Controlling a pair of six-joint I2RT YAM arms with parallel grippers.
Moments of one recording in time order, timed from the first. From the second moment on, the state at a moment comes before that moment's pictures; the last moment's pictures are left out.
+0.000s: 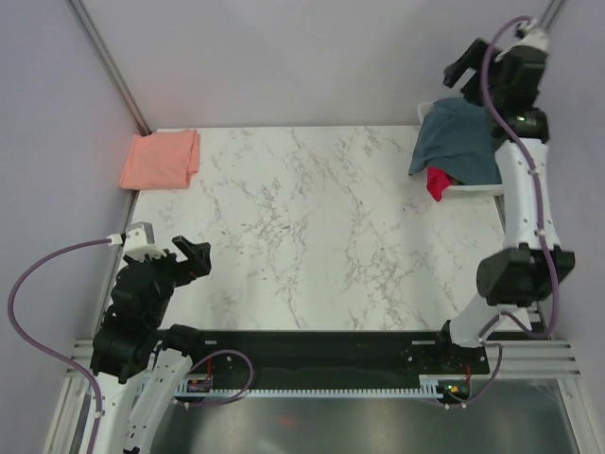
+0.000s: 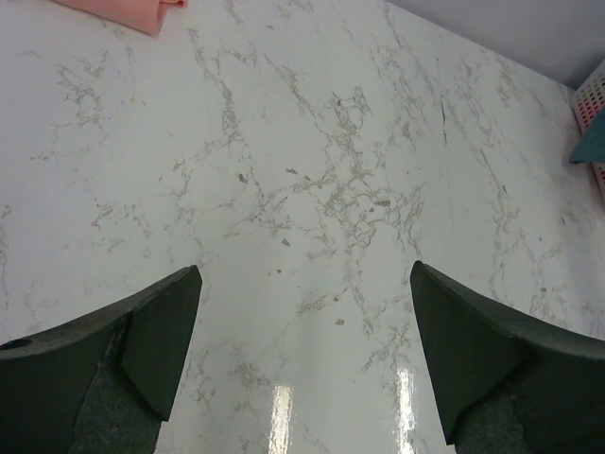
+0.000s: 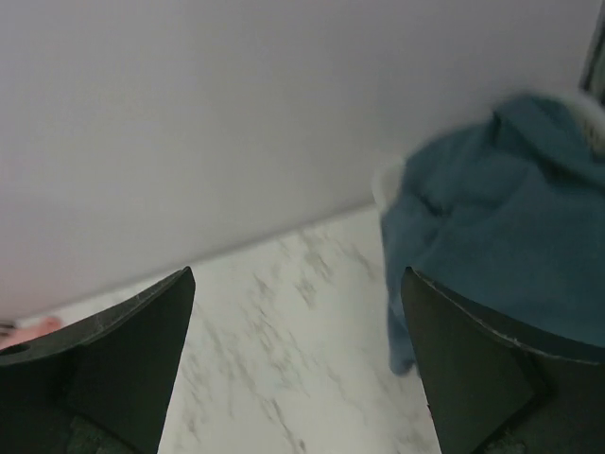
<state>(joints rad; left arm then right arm) -0.25 0.27 0.75 -0.76 -0.22 -0.45 -0.15 1.59 1.96 -0.33 -0.15 0.47</state>
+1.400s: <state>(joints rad) -0.25 0.25 0.75 -0.76 -0.23 -0.45 0.13 2.26 1.81 -0.41 0.53 0.56</state>
